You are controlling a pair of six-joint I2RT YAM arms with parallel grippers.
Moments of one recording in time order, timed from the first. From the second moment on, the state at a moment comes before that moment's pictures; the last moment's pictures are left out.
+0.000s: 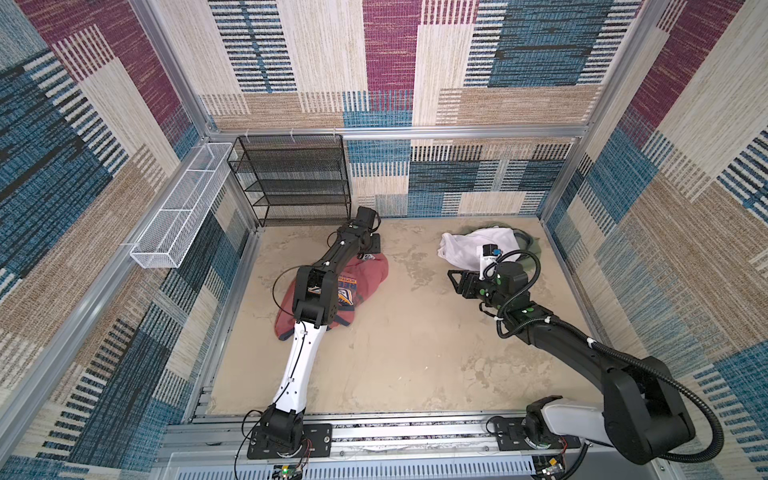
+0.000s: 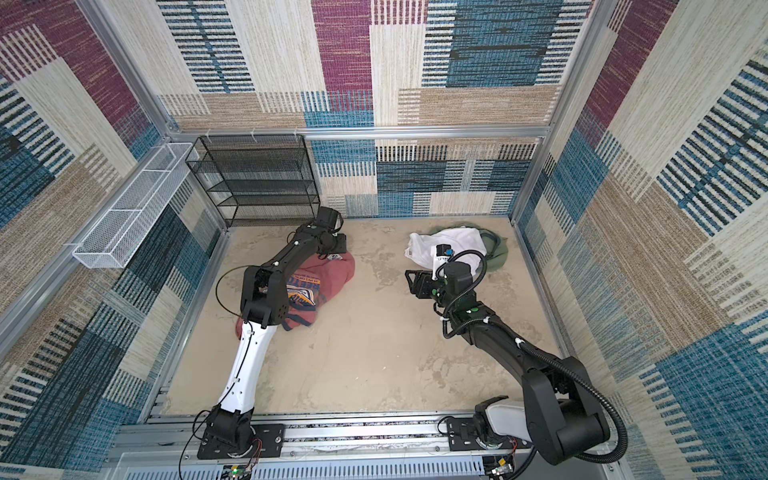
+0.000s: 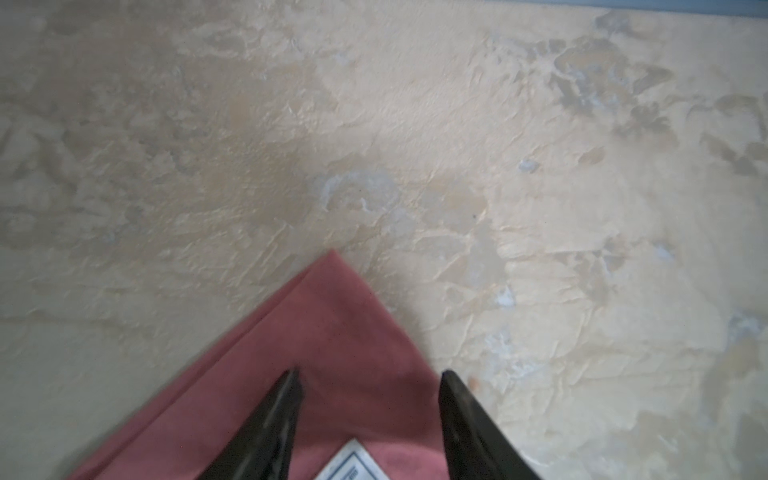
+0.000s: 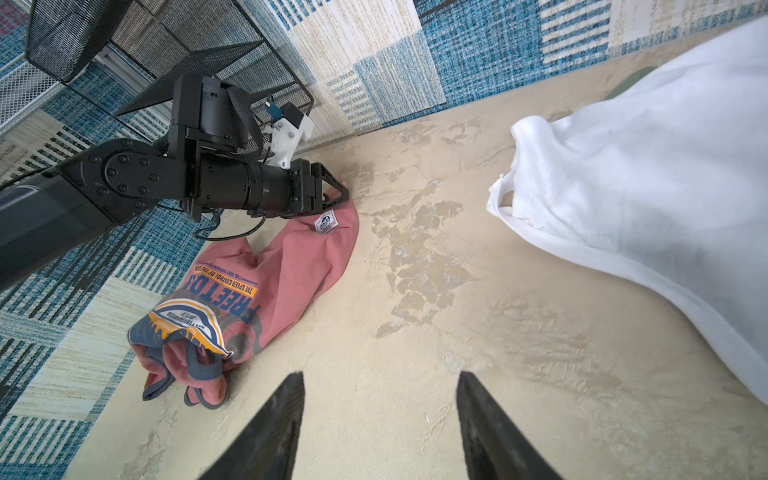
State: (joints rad) left arm -0.32 2.62 2.36 -0.70 -0.07 -0.28; right arm 0.31 1.28 0.66 0.23 -0.25 0.46
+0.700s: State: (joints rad) left arm -0.33 2.61 2.36 -0.80 -0.12 -0.19; right arm 0.31 1.29 0.67 0.25 -0.25 0.49
